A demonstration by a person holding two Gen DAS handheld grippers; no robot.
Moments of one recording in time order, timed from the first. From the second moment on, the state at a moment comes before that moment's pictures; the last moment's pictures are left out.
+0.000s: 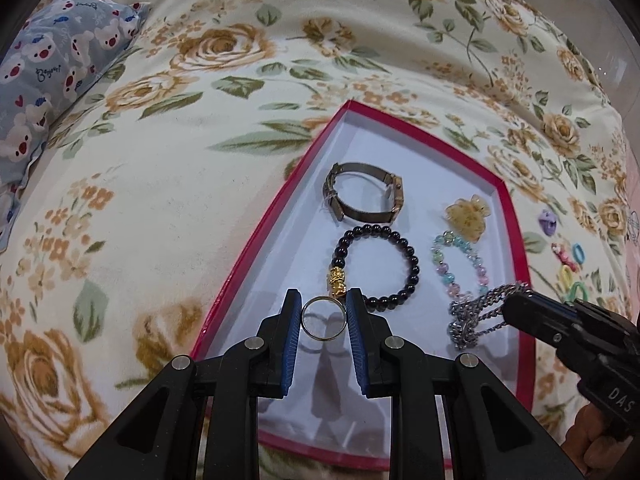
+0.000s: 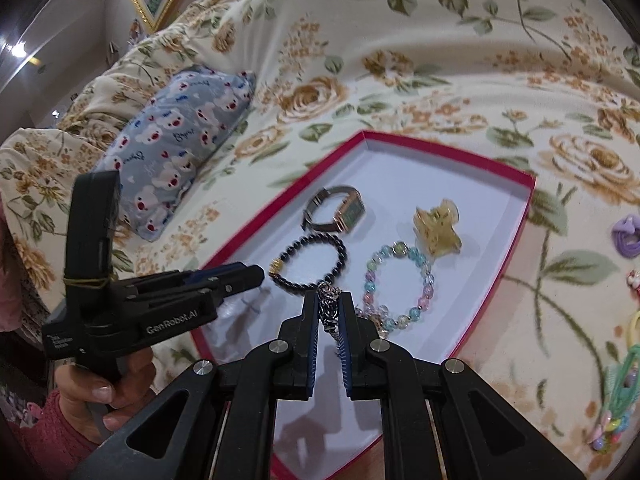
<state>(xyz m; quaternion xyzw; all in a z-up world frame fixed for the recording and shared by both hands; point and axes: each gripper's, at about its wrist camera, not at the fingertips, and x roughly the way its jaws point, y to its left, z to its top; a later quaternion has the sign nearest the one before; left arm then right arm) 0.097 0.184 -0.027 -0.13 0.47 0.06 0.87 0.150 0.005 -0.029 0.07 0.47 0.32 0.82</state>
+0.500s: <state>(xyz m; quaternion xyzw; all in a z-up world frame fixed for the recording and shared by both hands) 0.105 0.172 -0.036 -0.10 0.47 0.07 0.87 0.157 0.006 -0.053 0.06 0.50 0.32 0.81</state>
